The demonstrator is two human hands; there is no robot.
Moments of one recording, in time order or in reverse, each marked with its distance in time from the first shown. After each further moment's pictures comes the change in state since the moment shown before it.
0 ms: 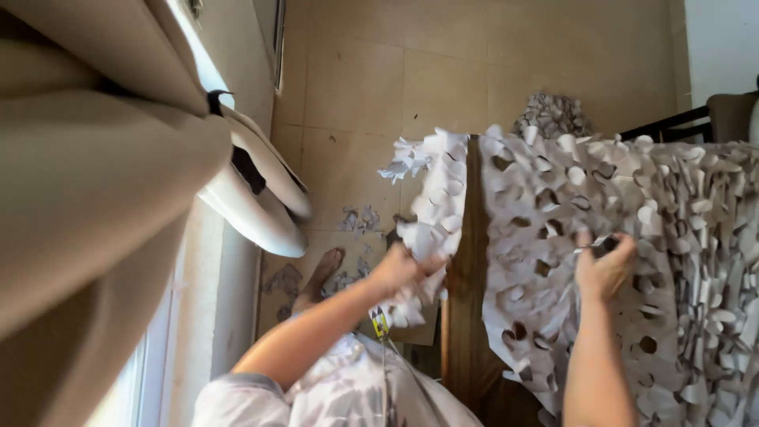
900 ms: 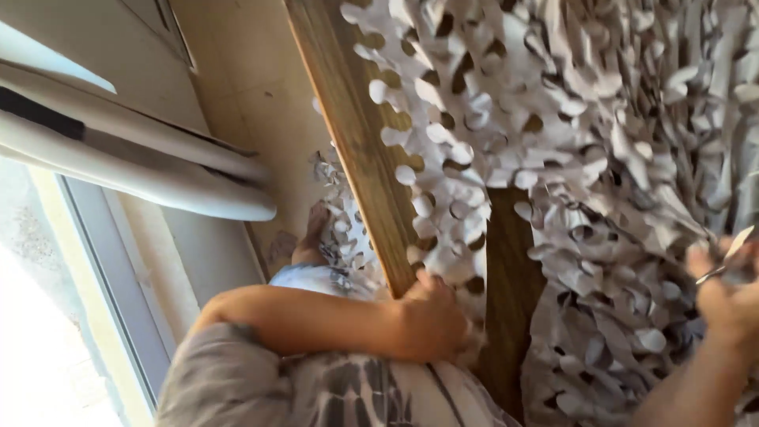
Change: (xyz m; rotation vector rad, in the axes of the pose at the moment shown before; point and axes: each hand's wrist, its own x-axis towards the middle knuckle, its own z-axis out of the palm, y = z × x) left_hand -0.128 -0.103 0.227 1.982 -1.071 0.254; right_hand -0.262 0.289 -0.270 -0.107 -0.003 0.084
